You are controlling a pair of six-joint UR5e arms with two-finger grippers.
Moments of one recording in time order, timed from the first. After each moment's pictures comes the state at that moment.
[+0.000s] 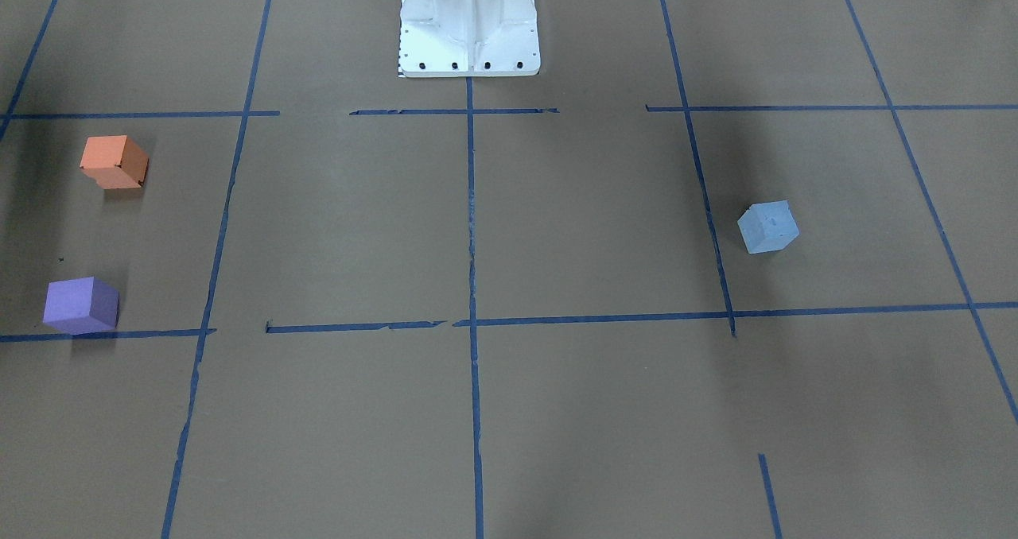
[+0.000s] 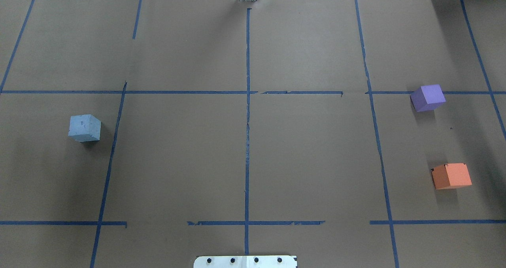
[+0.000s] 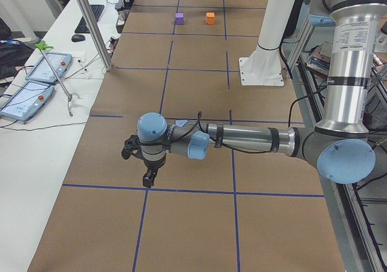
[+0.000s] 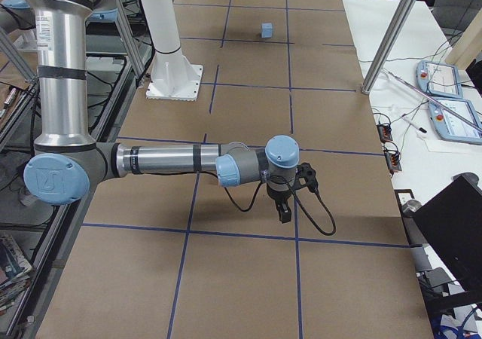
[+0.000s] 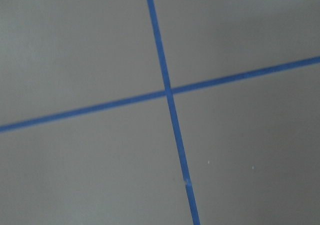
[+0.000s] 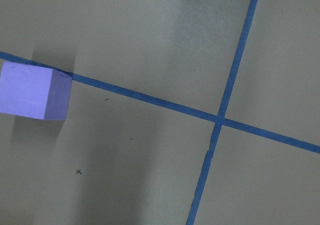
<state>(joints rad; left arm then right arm) -1.51 -1.60 -1.57 -1.78 -2.32 0.06 1.46 -1.60 1.65 -1.40 2.32 -0.05</state>
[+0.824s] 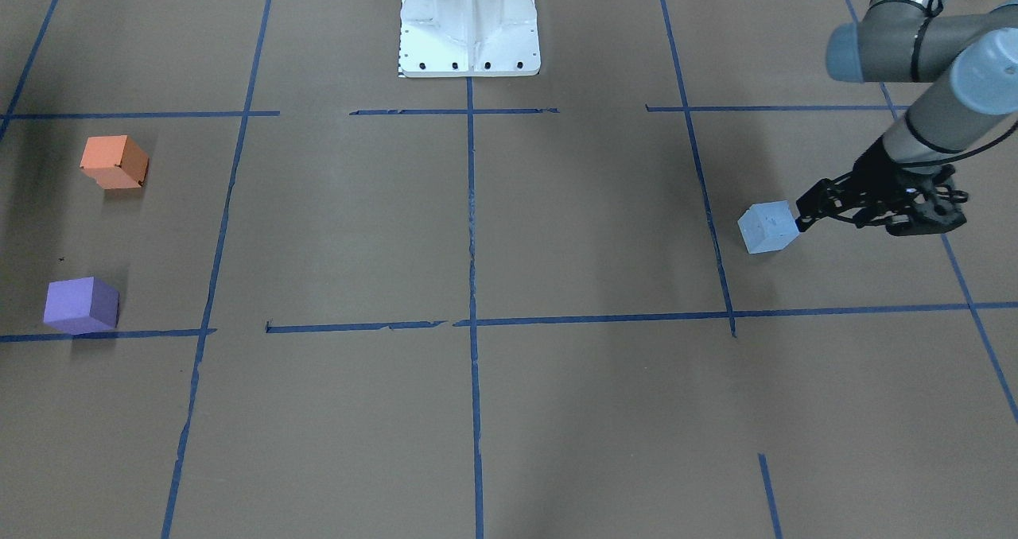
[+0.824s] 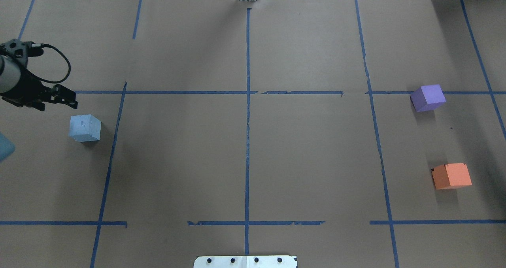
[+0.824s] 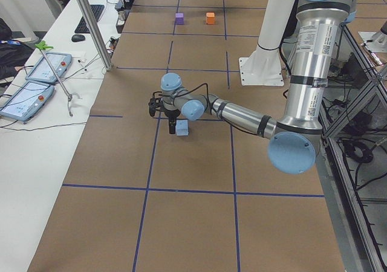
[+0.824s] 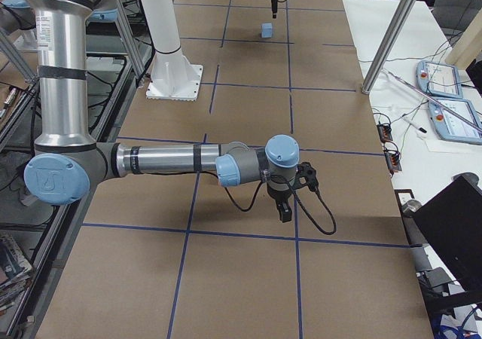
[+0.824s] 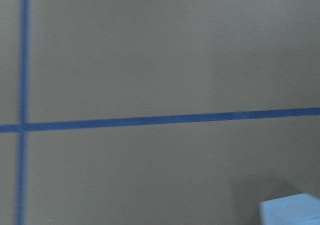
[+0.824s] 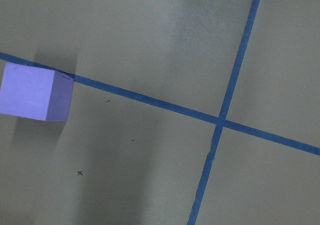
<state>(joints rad) -0.97 -1.68 -1.74 -1.92 -2.17 -0.91 1.46 -1.60 1.65 -1.39 2.33 -0.05</state>
